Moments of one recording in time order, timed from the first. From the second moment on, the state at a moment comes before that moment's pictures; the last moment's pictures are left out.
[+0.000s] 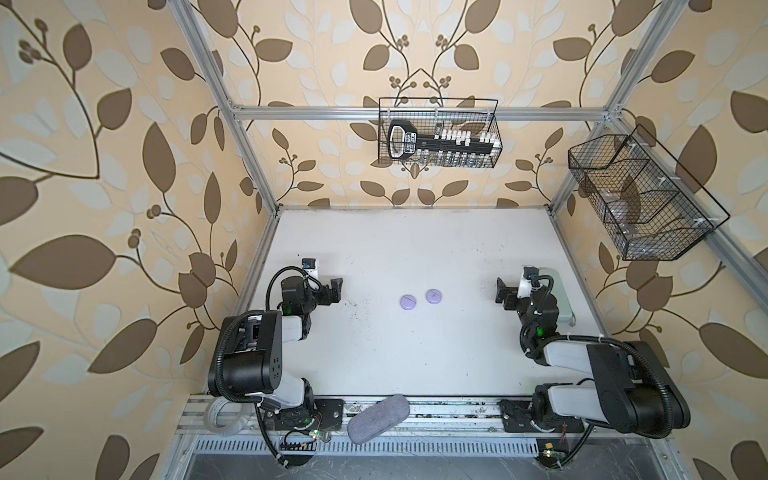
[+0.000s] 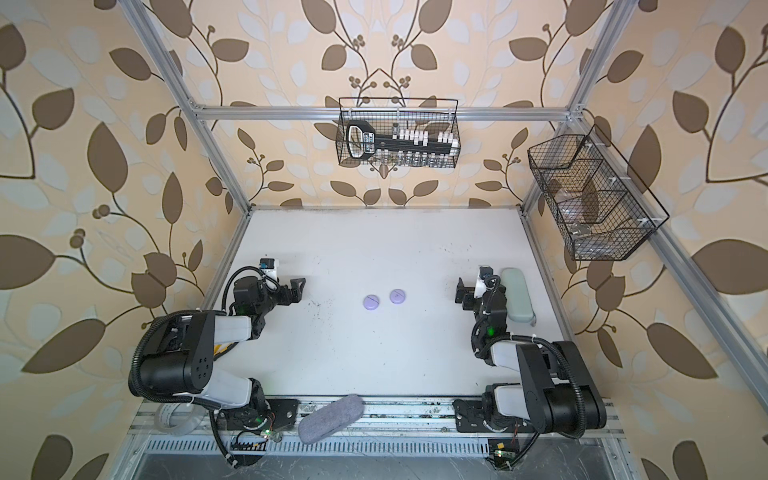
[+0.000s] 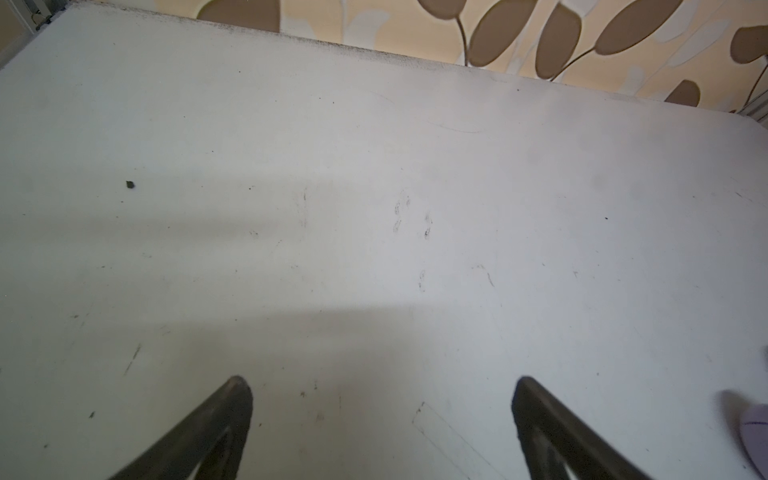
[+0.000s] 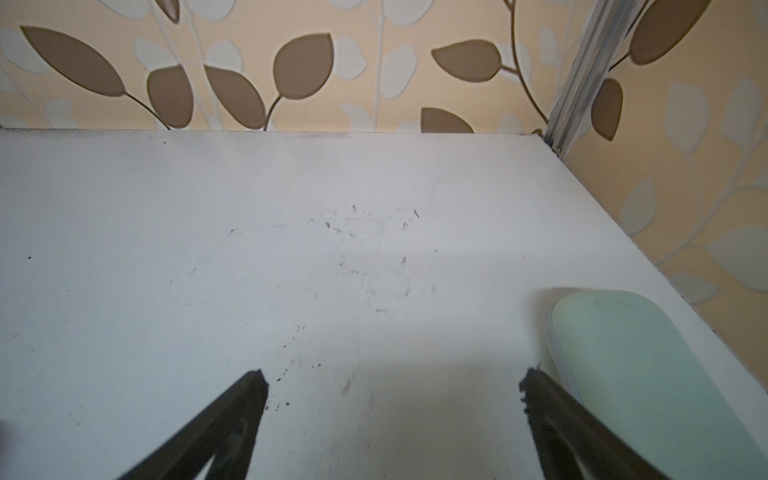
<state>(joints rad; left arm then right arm) 0.15 1.49 0.36 0.65 0.36 -0.06 0.04 1.34 0.18 0.89 0.14 -0.01</state>
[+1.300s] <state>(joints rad) 0.15 1.51 0.36 0.65 0.31 -0.06 0.03 1.34 0.18 0.91 0.13 -0.01</state>
